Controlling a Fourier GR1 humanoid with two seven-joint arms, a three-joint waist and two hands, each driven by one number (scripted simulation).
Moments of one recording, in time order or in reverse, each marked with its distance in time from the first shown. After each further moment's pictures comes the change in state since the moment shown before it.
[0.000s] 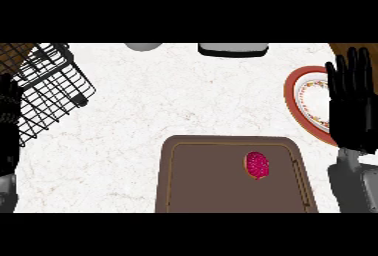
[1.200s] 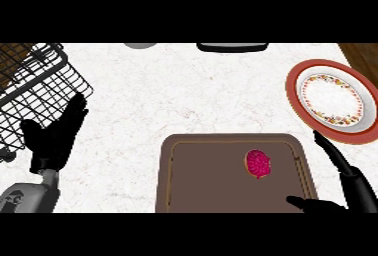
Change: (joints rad) left arm -0.058 -0.121 -0.107 0.152 0.112 -0.177 0.281; right arm 0.464 -0.185 0.169 0.049 0.461 0.107 -0.309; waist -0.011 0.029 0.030
